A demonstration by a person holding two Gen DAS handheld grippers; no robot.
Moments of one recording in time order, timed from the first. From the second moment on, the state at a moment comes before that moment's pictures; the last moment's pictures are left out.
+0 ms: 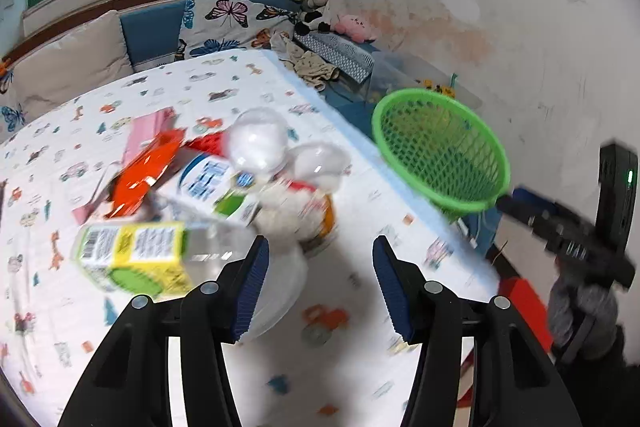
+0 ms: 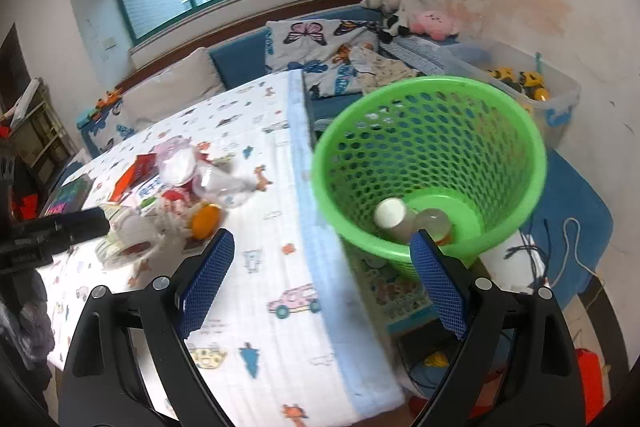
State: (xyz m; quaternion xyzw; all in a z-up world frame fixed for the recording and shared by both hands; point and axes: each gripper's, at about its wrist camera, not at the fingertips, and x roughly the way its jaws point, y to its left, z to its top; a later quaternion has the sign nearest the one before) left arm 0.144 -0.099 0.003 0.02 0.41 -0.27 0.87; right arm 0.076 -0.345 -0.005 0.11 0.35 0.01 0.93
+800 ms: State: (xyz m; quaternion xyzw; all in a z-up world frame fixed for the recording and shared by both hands) left arm 0.143 -0.104 -0.034 0.11 0.41 -0.28 0.86; right arm 0.101 -0.290 -0.018 0.10 0.38 0.07 0.92
